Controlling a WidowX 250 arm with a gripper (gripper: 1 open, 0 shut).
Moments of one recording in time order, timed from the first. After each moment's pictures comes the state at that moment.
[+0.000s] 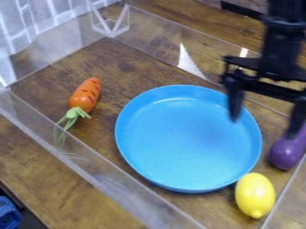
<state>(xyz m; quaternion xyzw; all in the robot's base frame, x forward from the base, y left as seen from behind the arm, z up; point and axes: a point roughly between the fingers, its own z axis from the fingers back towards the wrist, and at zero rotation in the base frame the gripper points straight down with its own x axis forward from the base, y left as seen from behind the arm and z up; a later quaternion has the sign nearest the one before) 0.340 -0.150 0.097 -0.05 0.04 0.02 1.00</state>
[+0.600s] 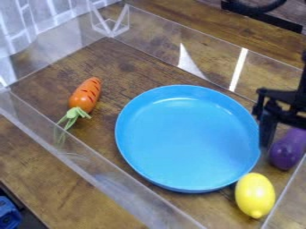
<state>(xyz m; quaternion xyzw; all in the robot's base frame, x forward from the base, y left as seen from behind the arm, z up) 0.349 -0.173 0.063 -0.05 0.04 0.04 1.00</state>
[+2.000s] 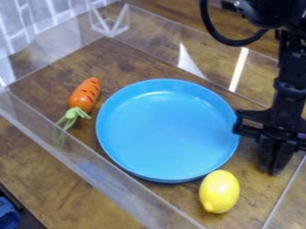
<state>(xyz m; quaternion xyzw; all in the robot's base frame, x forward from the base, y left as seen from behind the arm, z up) 0.364 -0.166 0.024 -0.05 0.04 0.12 0.99</state>
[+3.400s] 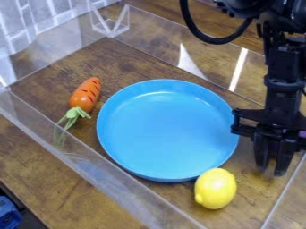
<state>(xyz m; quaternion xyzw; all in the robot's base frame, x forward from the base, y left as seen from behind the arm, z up) 0.340 -0.175 0.035 -0.12 0.07 0.01 0.99</state>
